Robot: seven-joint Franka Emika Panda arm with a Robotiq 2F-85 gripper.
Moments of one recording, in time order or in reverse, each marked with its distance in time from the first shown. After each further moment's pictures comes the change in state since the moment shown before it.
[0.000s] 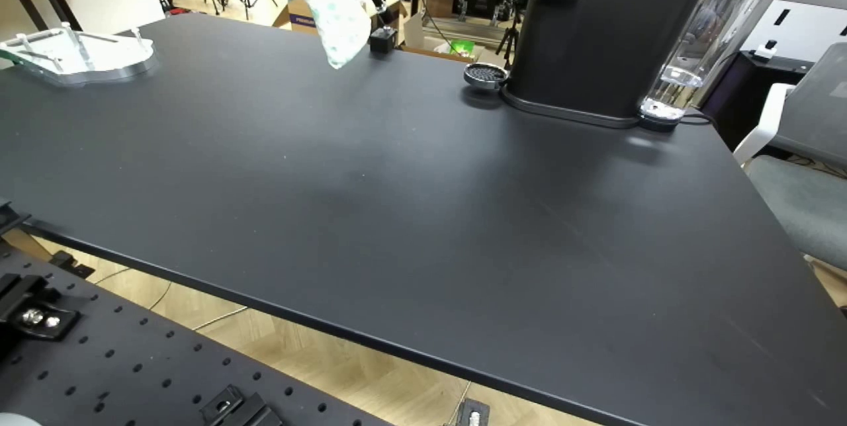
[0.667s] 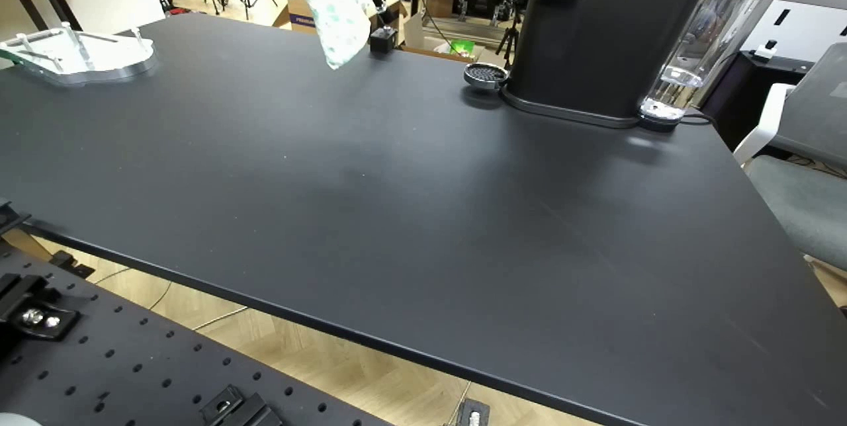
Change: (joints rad) arm 0.011 0.000 -0.001 0.005 -0.058 0.005 -0.073
